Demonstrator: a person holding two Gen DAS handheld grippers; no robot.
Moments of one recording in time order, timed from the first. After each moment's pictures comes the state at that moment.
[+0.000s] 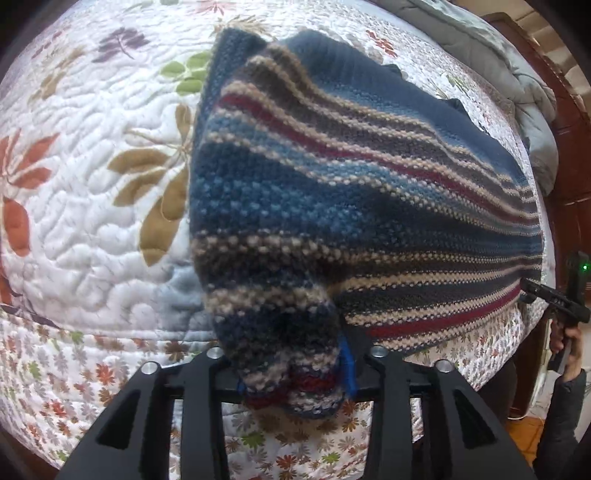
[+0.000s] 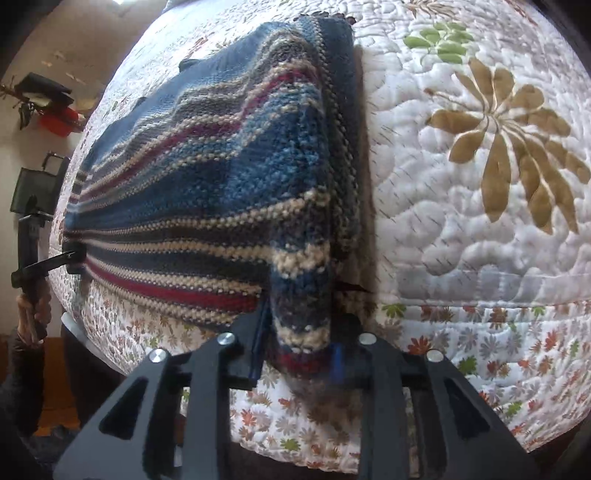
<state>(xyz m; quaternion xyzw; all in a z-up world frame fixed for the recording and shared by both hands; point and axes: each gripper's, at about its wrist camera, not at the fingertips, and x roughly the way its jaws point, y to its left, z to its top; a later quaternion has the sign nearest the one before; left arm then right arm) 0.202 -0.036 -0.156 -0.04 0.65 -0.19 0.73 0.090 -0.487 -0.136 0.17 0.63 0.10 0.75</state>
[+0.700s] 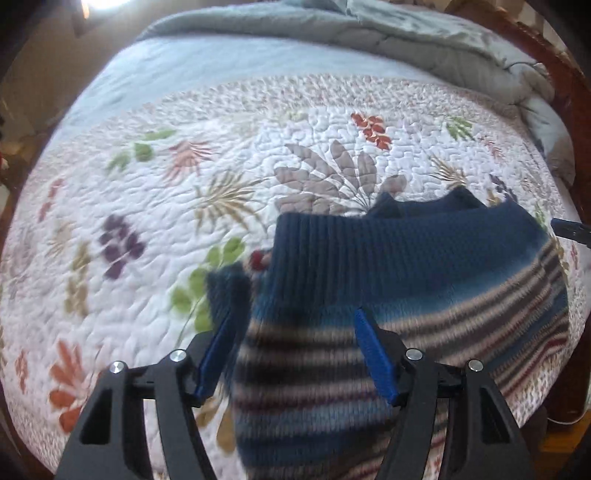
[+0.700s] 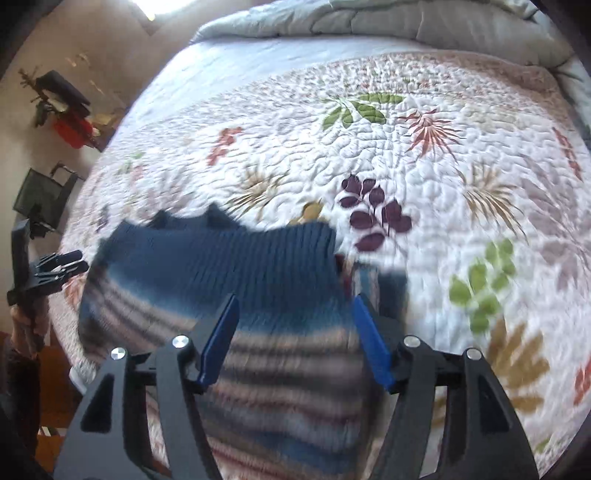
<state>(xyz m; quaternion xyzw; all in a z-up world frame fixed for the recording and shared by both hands) 0.324 -0.092 -0.084 0.08 0.57 -0.17 0.80 0.263 -0.487 -0.071 0.12 0.57 0.11 0.80</state>
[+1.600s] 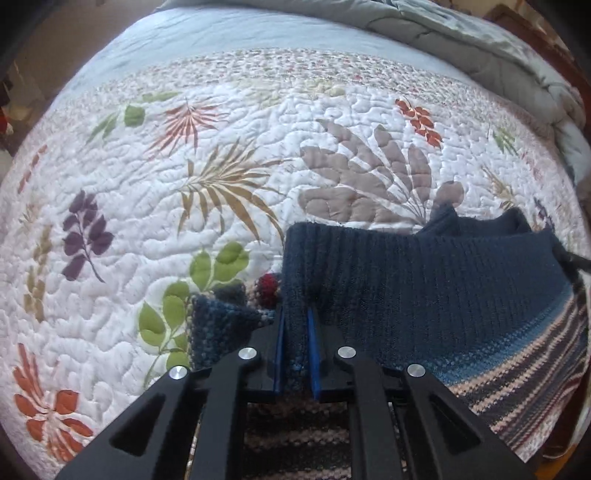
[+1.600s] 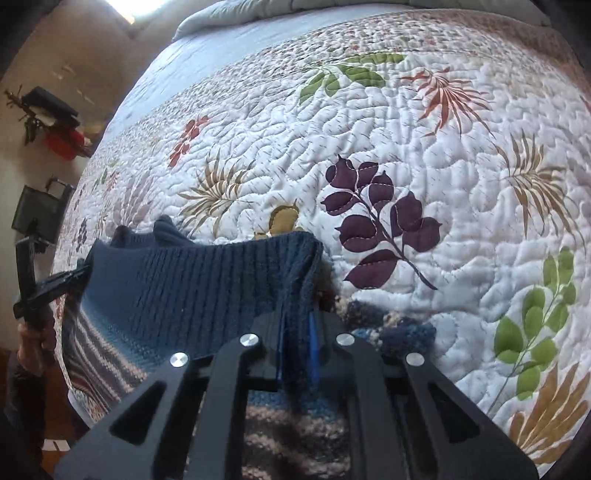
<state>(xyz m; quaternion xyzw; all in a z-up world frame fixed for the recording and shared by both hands) 0.356 -0.089 -0.141 0.06 0.59 -0.13 0.80 0.288 -0.496 -0.129 0.16 0.58 0.10 0.79</state>
